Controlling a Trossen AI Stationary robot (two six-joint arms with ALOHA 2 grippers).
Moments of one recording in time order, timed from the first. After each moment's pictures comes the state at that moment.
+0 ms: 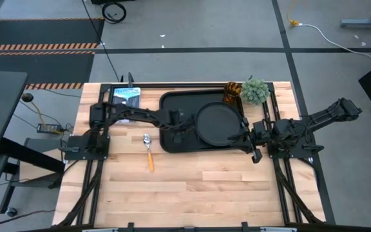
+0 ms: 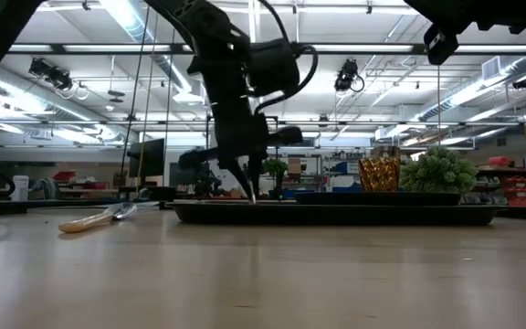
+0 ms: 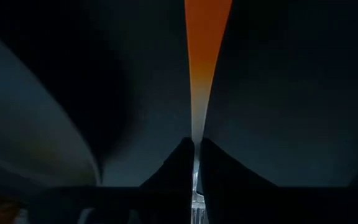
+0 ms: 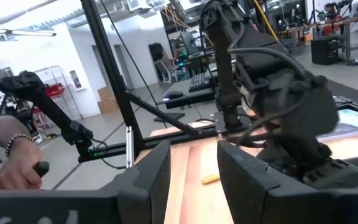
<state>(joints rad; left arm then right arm) 0.12 2.00 1.38 -0.57 -0.32 1.71 0.31 0.64 0.30 0.43 0.19 0.24</state>
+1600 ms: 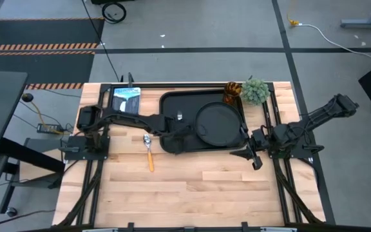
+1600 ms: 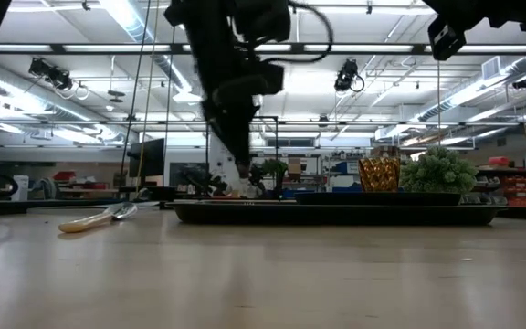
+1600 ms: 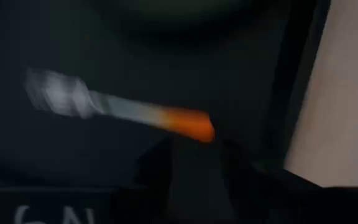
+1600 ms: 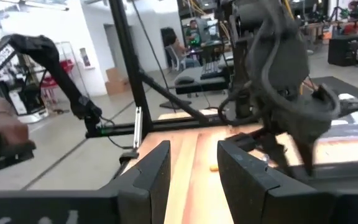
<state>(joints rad) 0.00 1.88 1.42 -0.74 -0.25 -0.24 0.41 0.70 0.30 0.43 0.23 0.17</state>
